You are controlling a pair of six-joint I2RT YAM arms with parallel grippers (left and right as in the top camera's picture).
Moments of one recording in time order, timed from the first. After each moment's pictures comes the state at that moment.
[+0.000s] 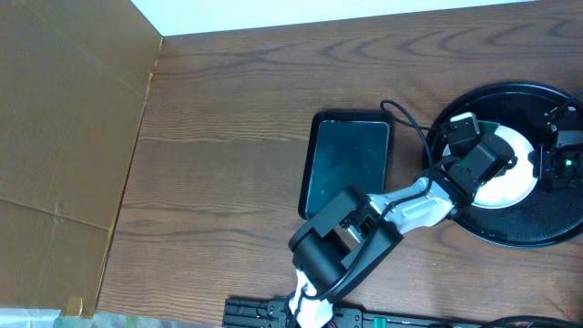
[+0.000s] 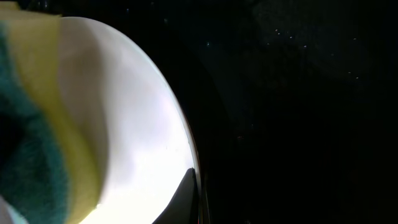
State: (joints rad) left arm -0.85 1.99 1.09 0.15 -0.29 -1.01; right arm 0.02 1.76 0.83 -0.18 -0.40 0.04
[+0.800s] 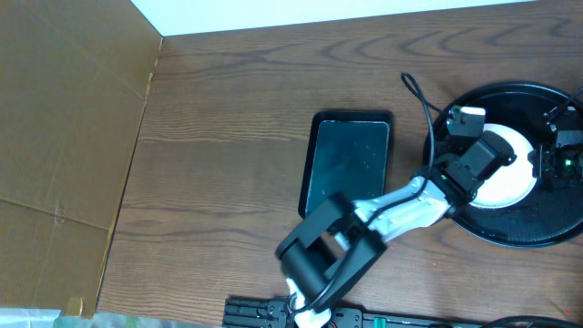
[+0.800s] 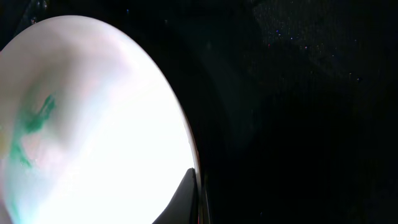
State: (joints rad) left arm -0.85 1.89 1.10 0.01 -0.57 -0.47; right arm 0.02 1.76 0.83 -0.18 -0.40 0.04
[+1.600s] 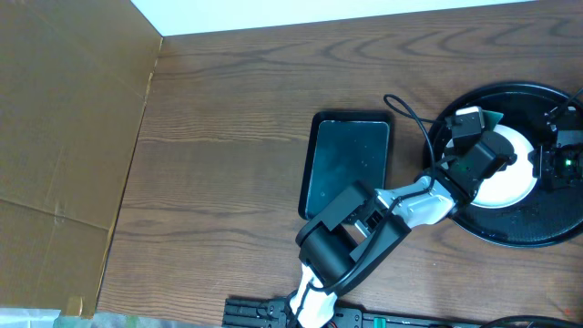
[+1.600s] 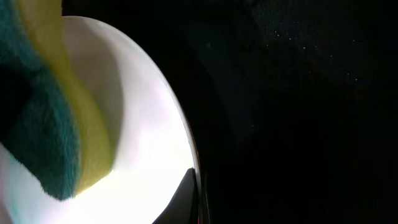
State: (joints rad) left arm -0.83 2.04 1.09 0.28 -0.35 -0.86; right arm 0.02 1.76 0.83 -0.17 -0.40 0.05
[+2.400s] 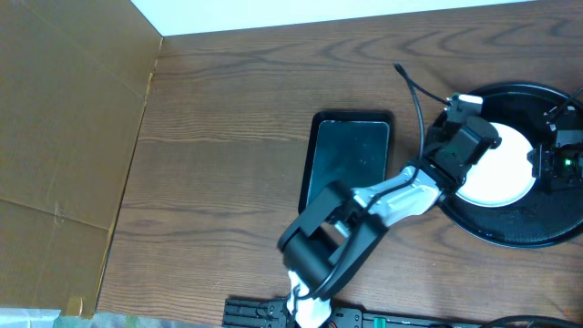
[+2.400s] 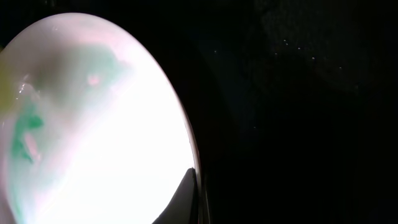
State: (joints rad) left arm -0.76 1.93 1.10 0.15 -0.48 -0.32; right arm 0.02 1.76 0.83 -0.17 -0.40 0.05
